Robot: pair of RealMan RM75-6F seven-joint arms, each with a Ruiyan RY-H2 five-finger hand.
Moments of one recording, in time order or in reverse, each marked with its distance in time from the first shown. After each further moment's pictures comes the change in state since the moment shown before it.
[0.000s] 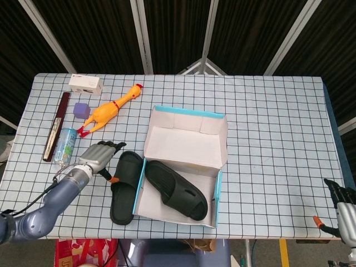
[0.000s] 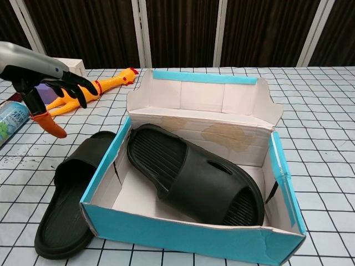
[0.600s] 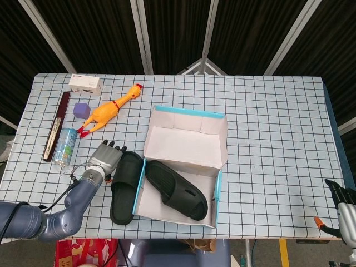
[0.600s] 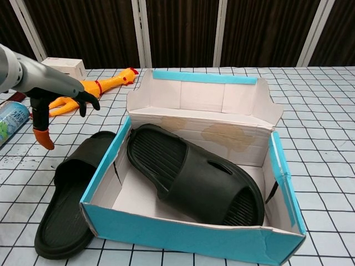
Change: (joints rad) left arm -0.243 -0.164 0.166 0.028 -0.179 0.217 0.237; right arm -0.002 0.009 -0.001 -0.002 0.005 -0.001 0.016
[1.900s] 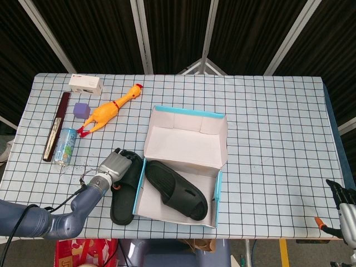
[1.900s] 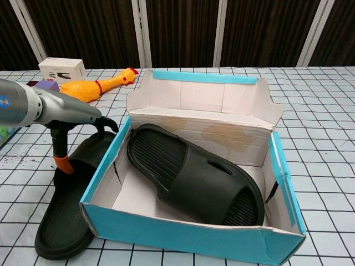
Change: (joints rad) left arm 0.086 -0.124 0.050 0.114 0.241 -0.059 -0.125; right arm -0.001 0.008 -0.002 -0.002 0.002 -0.003 0.012
